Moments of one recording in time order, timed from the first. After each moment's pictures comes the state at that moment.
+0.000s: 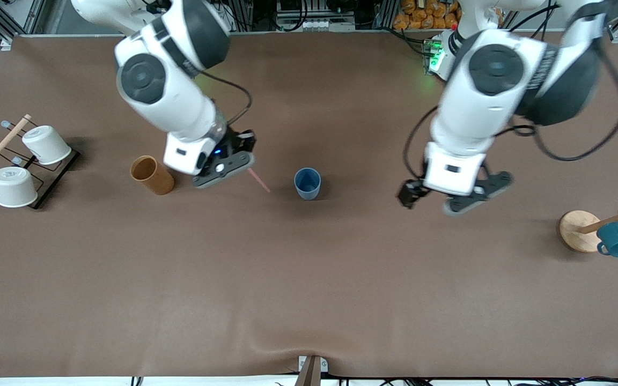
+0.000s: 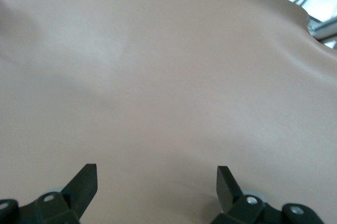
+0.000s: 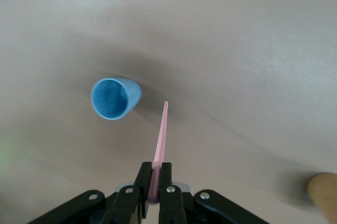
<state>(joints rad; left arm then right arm) -0.19 0.29 -0.29 -1.46 0.18 1.84 -0.95 0.61 0.24 -0.04 -1.61 0.22 1.85 0.16</state>
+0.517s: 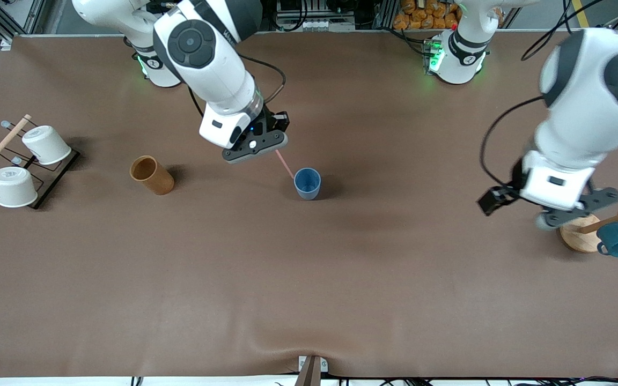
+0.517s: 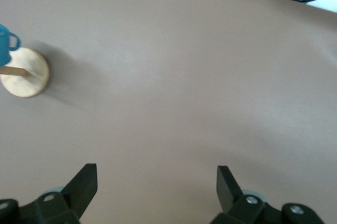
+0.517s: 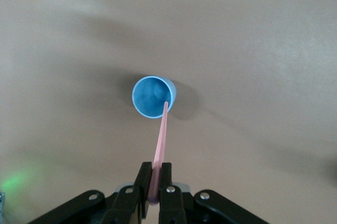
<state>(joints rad) 0.04 0.26 -0.29 -1.46 0.18 1.78 -0.60 0.72 0.24 -0.04 -1.59 0.23 1.88 0.35</state>
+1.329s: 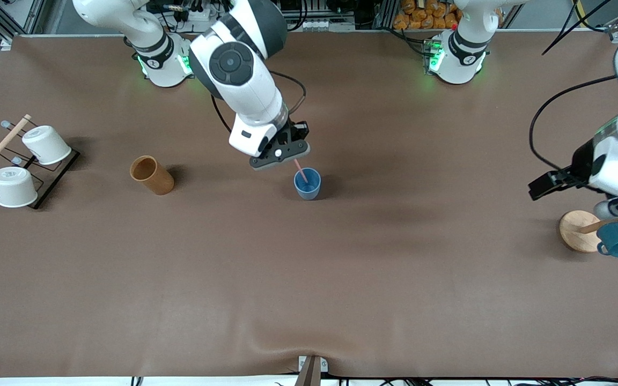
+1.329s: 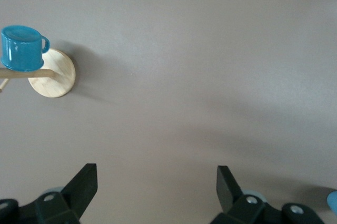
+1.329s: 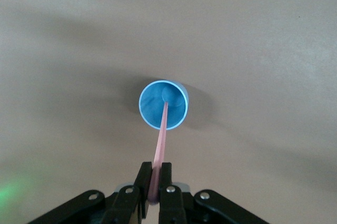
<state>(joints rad) 0.17 0.18 -0.29 -1.48 0.10 1.69 -0.37 0.76 0.34 -0.05 -1.59 0.22 1.97 0.38</state>
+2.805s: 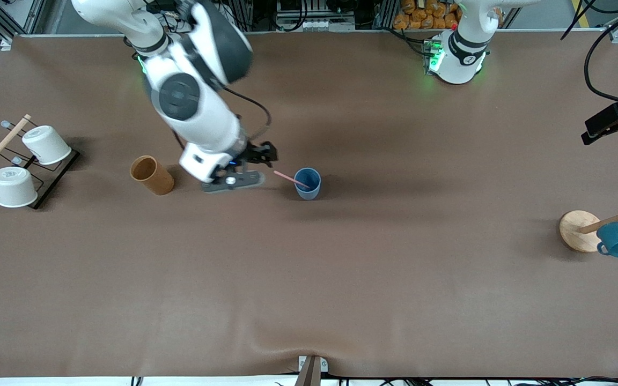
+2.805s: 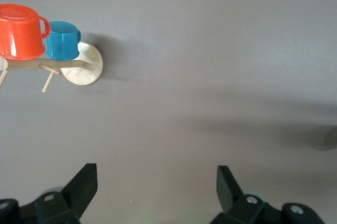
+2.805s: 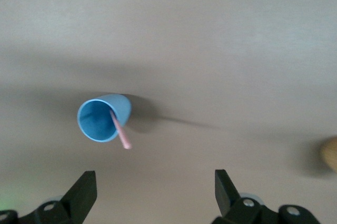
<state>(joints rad) -0.02 0.04 0.03 -1.45 0.02 1.48 -0.08 0.60 0.28 -0.08 -1.57 0.18 1.79 0.36</state>
